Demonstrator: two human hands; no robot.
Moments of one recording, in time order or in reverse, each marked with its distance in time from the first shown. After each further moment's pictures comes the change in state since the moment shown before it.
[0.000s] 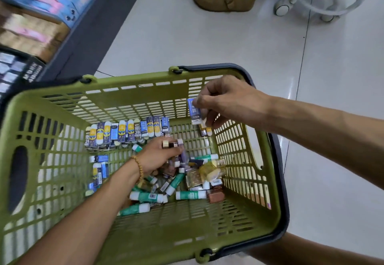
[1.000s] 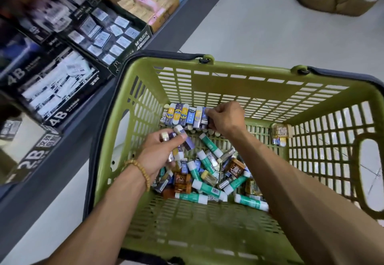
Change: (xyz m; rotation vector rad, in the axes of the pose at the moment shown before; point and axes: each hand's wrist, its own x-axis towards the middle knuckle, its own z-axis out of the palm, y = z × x) left_hand -0.093 -0.045 -0.104 -0.534 0.522 -0.087; right_hand 0.156 0.035 0.192 -0.162 0.329 0.090
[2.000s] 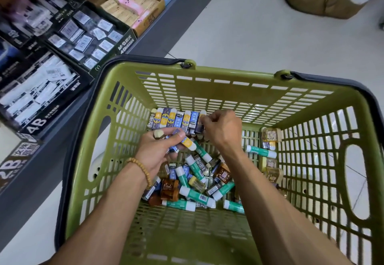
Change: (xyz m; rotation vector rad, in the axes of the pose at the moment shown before) left_hand 0.012 0.009 0.032 -0.141 0.021 -0.026; right_hand -0.016 0.011 -0.010 -0.046 0.118 -0.016
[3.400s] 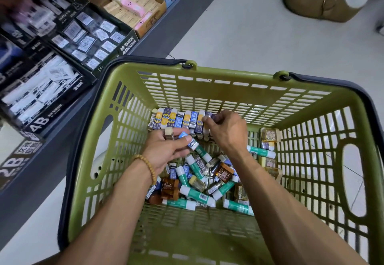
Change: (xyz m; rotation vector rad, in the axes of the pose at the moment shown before) left_hand -0.002 0.002 0.007 0.046 -0.081 -0.025; right_hand 0.002 0.012 -0.009 -0.032 0.018 0.012
